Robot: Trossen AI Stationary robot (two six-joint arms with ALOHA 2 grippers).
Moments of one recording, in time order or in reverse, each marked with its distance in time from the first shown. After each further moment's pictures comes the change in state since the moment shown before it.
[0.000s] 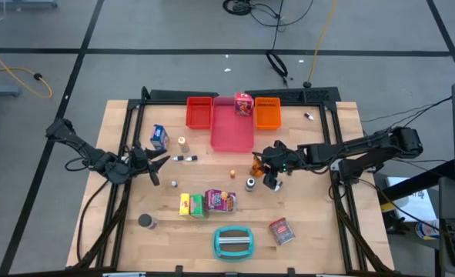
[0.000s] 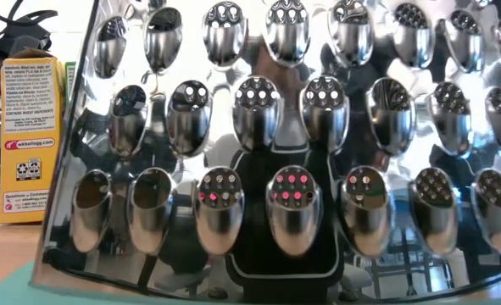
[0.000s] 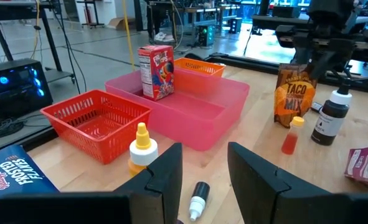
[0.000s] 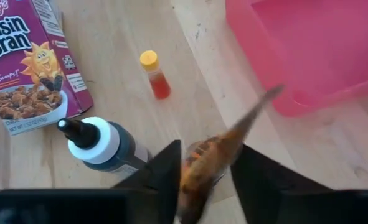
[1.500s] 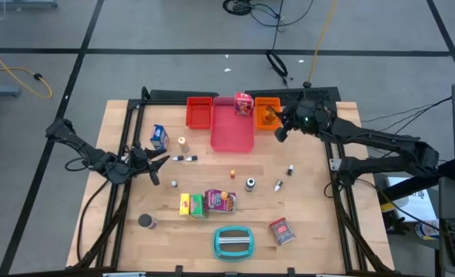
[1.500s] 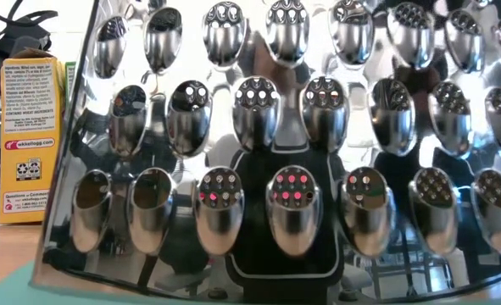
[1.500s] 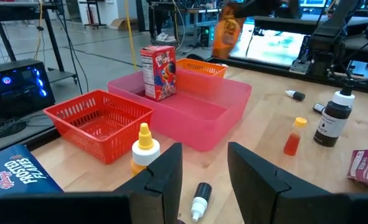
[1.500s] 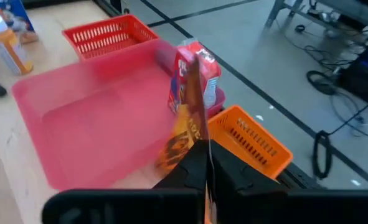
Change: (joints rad) left arm 0.000 0.000 0.000 -0.002 -0.009 -0.003; right arm -0.519 -0.247 0.000 0.042 0.064 -0.327
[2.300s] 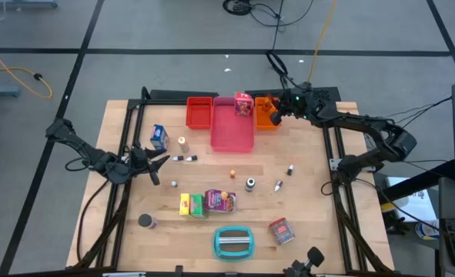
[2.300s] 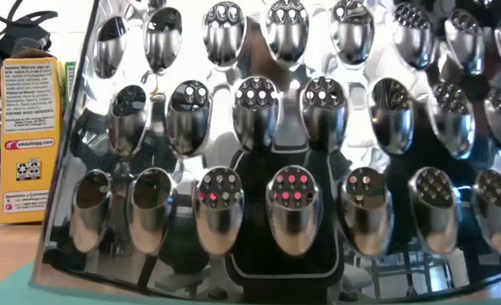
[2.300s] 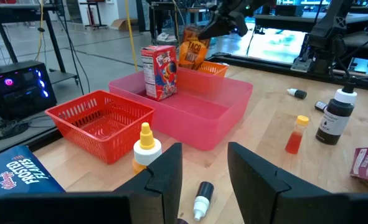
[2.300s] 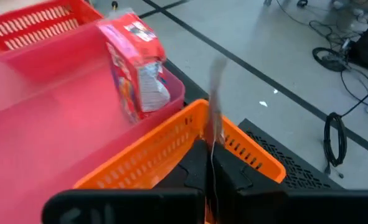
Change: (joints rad) left arm 0.000 0.000 0.000 -0.005 -0.002 0.008; right arm -0.317 0.342 0.009 0.310 -0.259 -0.076
